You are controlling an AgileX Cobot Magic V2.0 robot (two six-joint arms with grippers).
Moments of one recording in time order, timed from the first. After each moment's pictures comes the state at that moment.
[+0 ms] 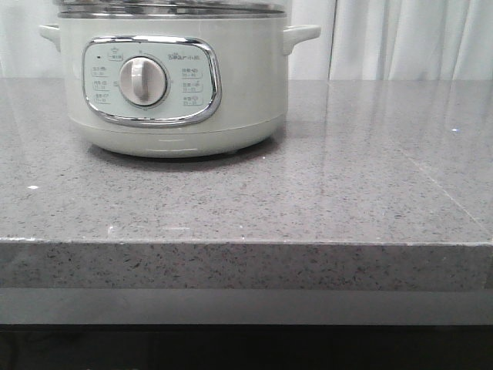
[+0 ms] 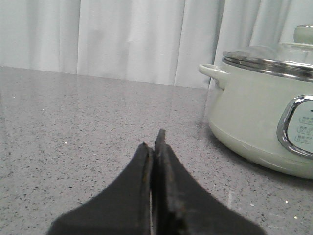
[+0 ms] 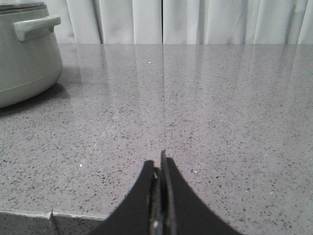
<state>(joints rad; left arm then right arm) -0.05 -0.01 0.01 -0.11 0.02 0.02 0.09 -0.01 0.03 0.15 0.10 -0.06</state>
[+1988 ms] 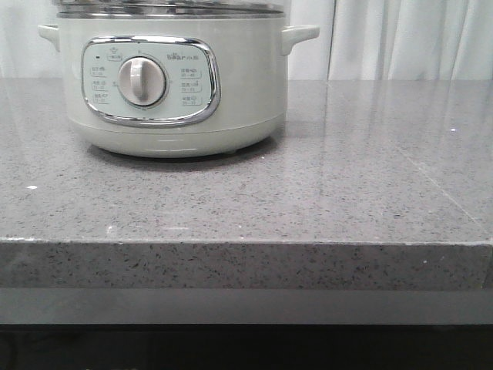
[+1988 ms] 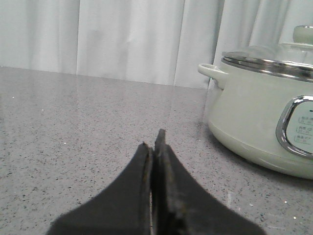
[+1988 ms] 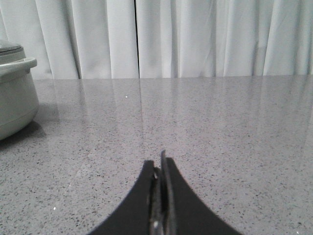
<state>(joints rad) -0.05 -0.01 0.01 -0.11 0.02 0.02 0.02 -0.01 0.03 0.06 -0.02 0.03</state>
